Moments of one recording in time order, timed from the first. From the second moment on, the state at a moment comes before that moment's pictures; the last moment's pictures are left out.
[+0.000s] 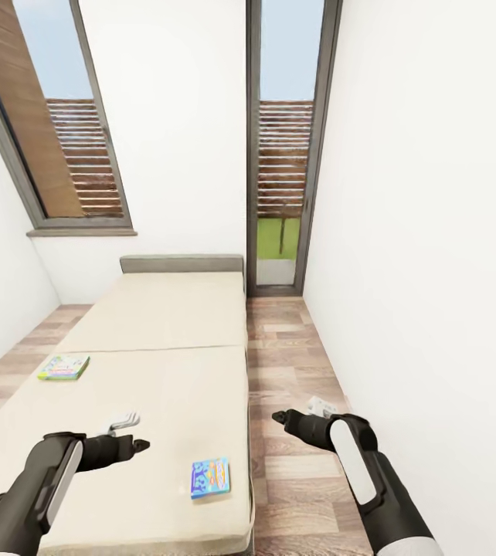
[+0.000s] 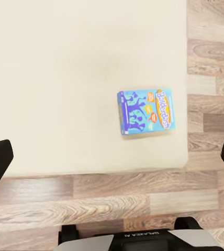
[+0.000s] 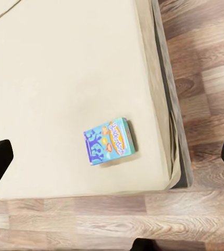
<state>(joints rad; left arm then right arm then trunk) -0.39 0.15 0.18 -1.13 0.01 0.92 -0.38 -0.43 0.12 0.02 -1.18 -0.57 0.86 -0.17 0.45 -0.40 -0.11</state>
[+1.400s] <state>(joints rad) -0.39 0.17 0.25 -1.20 0.01 0.93 -0.45 -0.46 0.13 0.09 -1.13 -0.57 0.85 -0.24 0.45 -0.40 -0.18</state>
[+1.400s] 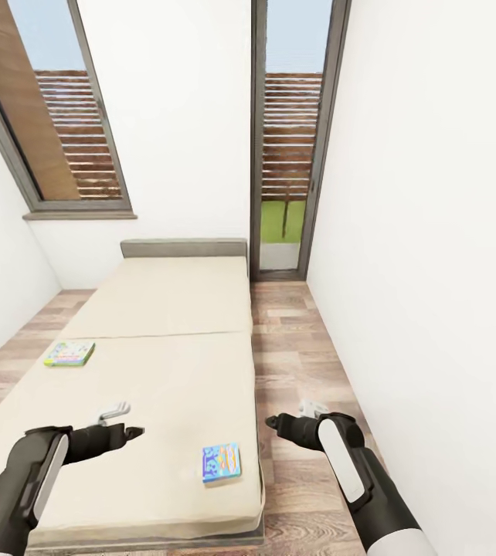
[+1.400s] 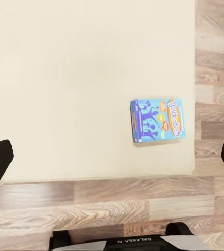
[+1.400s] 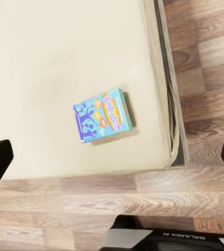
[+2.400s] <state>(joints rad) -0.39 0.32 0.34 -1.23 0.01 0.93 -1.23 -0.46 0.17 0.13 -1.15 -0.56 0.84 -0.27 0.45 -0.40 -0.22</state>
